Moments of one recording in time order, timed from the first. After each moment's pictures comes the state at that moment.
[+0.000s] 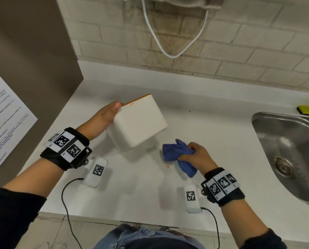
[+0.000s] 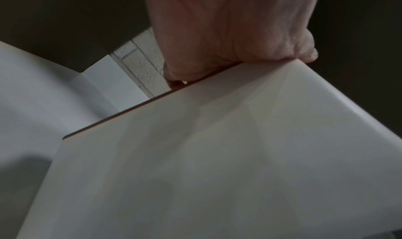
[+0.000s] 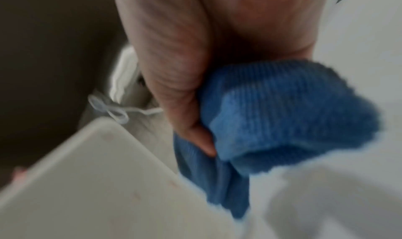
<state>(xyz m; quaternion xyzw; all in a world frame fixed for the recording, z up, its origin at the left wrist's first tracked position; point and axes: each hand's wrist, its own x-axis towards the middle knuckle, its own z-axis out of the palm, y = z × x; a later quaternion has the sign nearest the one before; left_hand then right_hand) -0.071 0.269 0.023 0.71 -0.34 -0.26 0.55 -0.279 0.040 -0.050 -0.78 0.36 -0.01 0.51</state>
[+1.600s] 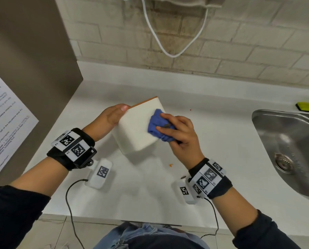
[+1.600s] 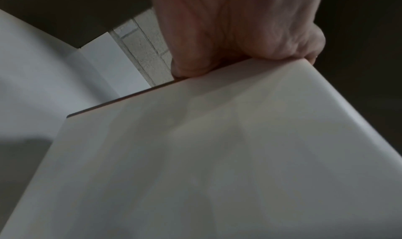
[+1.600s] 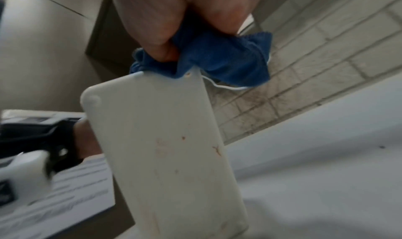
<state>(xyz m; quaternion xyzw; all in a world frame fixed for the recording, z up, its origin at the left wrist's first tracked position) -0.065 0.264 0.010 0.69 -0.36 -0.28 0.56 -0.239 0.088 -0.015 -0.87 -0.03 -0.39 0.29</state>
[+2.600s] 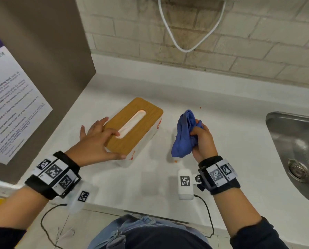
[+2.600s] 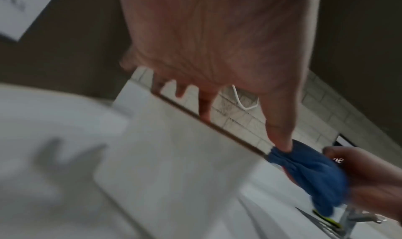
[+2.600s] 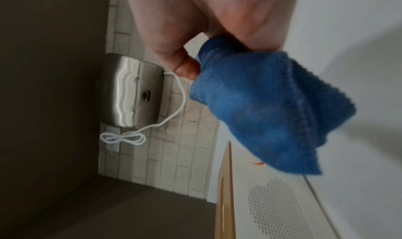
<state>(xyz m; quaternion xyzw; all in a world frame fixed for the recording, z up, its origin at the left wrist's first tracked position) -0.102 0.347 -0.030 0.91 -0.35 -0.15 0.15 -0.245 0.070 -0.021 -0.49 0.33 -0.19 0.79</state>
